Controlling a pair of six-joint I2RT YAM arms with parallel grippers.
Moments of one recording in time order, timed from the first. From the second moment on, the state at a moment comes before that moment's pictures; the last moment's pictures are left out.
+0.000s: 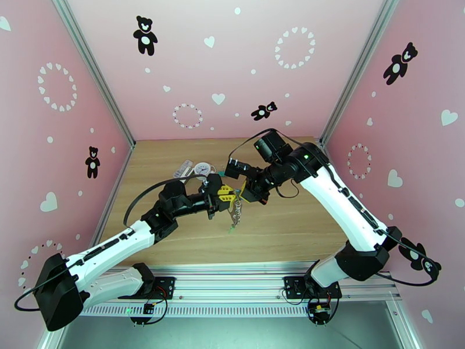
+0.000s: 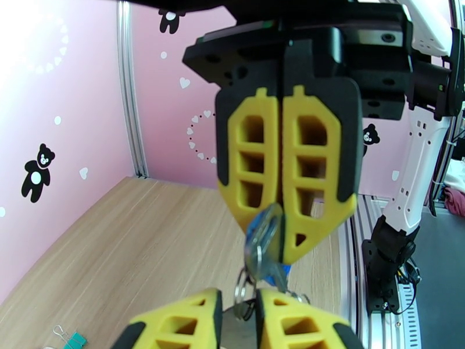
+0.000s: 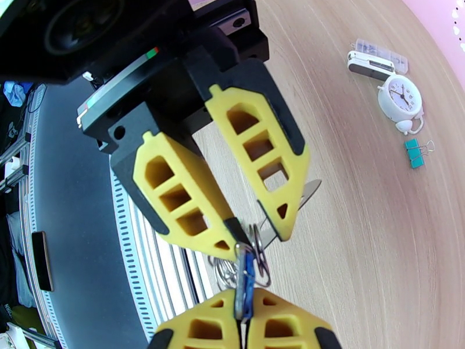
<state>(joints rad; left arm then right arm) -0.74 1.12 0.74 0.34 0.54 0.05 0.71 1.54 1.90 -1.44 -0.46 -0.49</state>
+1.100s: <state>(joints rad) -0.75 1.09 0.74 0.36 0.49 0.09 0.53 1.27 1.54 -1.02 -0.80 0.03</state>
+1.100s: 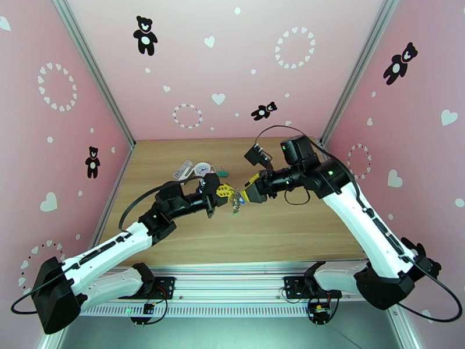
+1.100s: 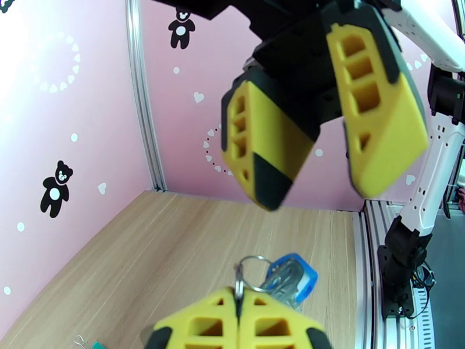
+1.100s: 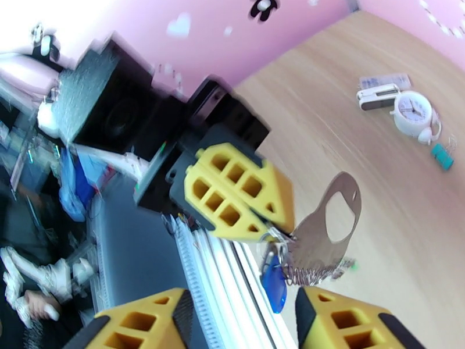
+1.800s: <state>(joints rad) -0.77 1.09 0.75 0.35 0.43 0.09 0.55 1.27 1.37 -0.74 -0.89 0.37</state>
